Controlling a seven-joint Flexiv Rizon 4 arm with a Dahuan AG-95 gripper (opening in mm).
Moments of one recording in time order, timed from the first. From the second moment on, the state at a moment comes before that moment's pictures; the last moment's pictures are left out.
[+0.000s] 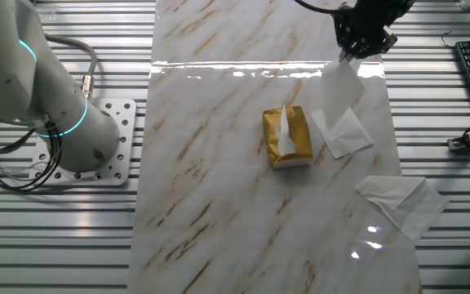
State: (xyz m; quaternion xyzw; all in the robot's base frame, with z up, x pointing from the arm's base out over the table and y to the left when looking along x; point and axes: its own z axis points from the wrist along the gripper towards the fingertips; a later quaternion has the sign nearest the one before) arm 0.574 0.088 0.199 0.41 -0.91 0.01 0.06
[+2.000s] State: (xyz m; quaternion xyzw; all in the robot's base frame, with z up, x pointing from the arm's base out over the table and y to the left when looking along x) arm 0.587 0.107 0.167 0.37 -0.93 0.00 0.04
